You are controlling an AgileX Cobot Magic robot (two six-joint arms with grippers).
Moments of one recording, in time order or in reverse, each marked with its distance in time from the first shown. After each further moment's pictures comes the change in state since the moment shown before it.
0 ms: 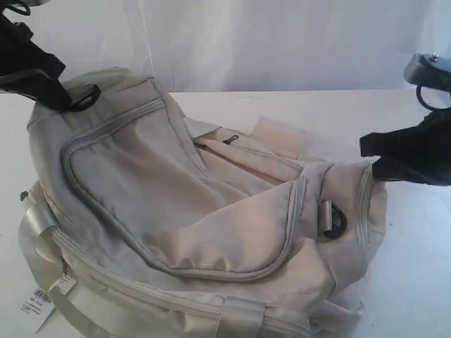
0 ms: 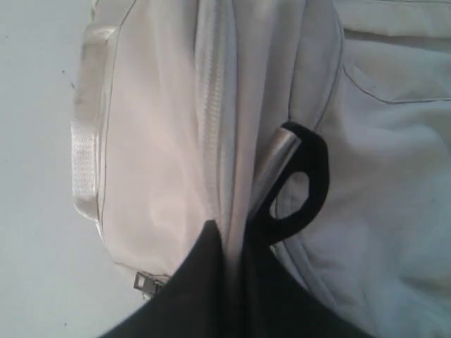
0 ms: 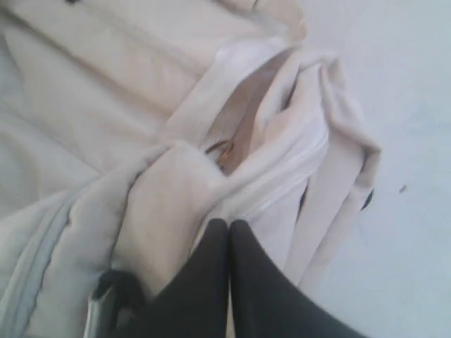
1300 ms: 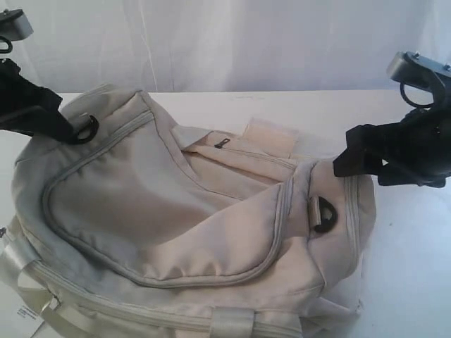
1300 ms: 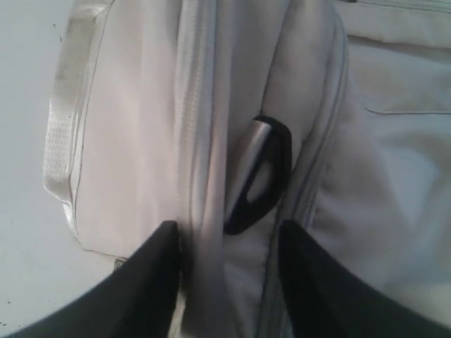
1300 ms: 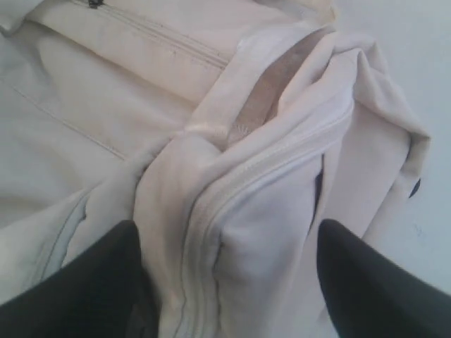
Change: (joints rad) left arm 0.010 -0.135 0.296 -0.074 -0.194 -0.029; right arm 0.000 0.083 -0.048 0.111 0.088 -0.074
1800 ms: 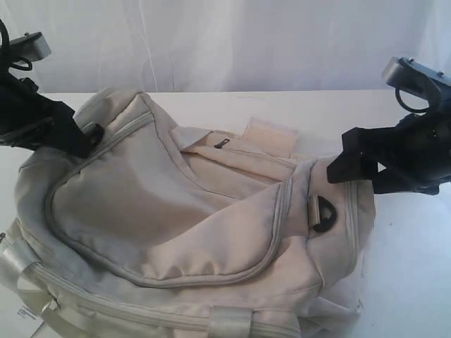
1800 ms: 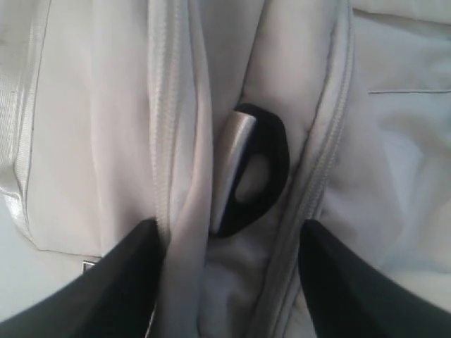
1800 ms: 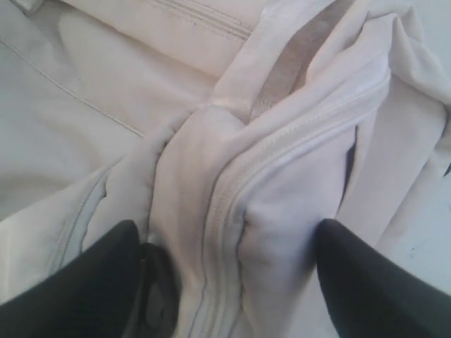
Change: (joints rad) left arm 0.000 0.084 0.000 -0.077 0.048 0.044; right arm 0.000 0.014 0.000 0.035 0.048 0.000
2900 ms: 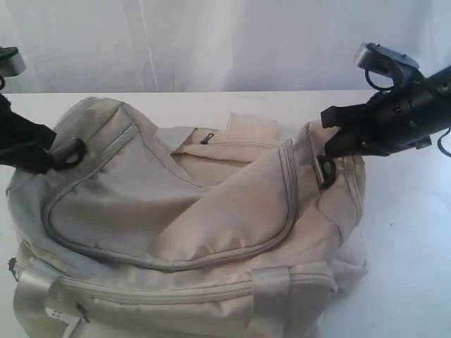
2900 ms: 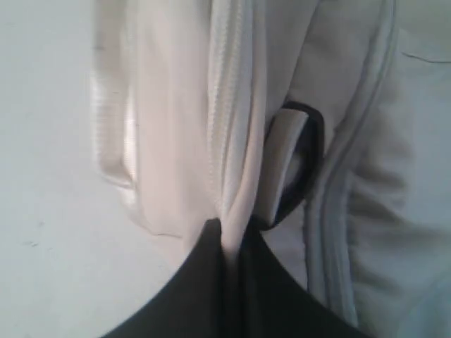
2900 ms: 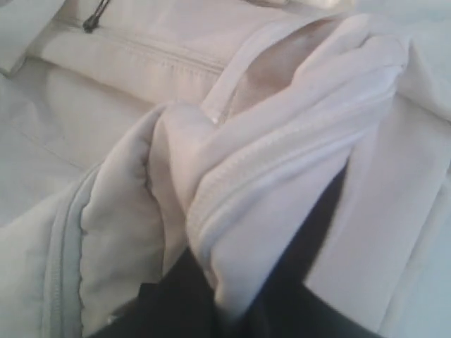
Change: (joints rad) left arm 0.000 -0.151 0.163 0.210 -0.142 -0.176; right arm 0.001 0.233 -0.201 0.075 -0.057 -0.160
